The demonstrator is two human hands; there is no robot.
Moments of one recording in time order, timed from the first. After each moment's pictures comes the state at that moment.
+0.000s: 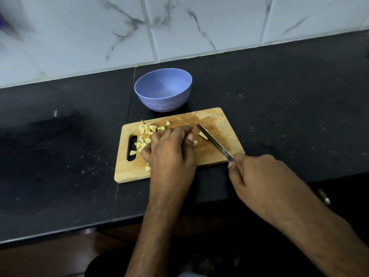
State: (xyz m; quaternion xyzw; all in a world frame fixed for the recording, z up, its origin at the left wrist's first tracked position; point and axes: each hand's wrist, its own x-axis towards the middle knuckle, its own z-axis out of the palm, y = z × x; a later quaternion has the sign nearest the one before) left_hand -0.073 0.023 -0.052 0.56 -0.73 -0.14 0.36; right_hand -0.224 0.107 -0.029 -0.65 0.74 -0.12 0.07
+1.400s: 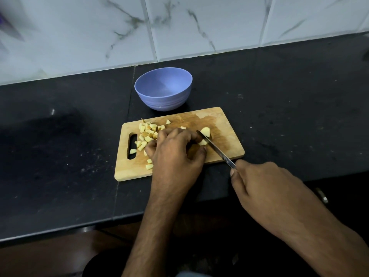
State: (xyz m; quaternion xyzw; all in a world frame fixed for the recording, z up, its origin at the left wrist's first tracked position) left_hand -0.071 0.025 -0.048 0.53 -0.77 -0.16 0.31; right_hand -0.218 0.124 -0.021 -0.65 0.75 -0.09 0.08
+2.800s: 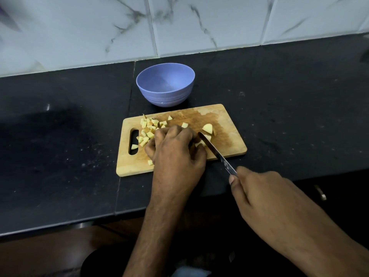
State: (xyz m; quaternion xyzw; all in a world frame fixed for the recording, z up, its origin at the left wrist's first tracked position) left_hand -0.069 0.033 -0.049 0.56 -0.76 -0.13 0.31; right_hand -0.199 0.141 -0.013 -0.64 0.76 -0.10 0.11
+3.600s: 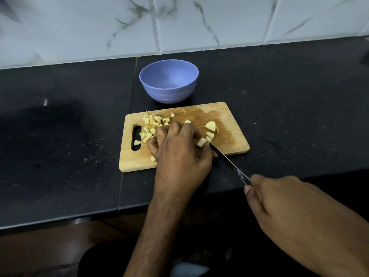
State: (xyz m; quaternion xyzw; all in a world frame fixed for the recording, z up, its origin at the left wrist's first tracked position) left_hand -0.068 0.035 -0.051 0.56 -0.76 -0.13 0.31; right_hand -0.200 0.155 -0.001 -0.63 0.77 -0.03 0.09
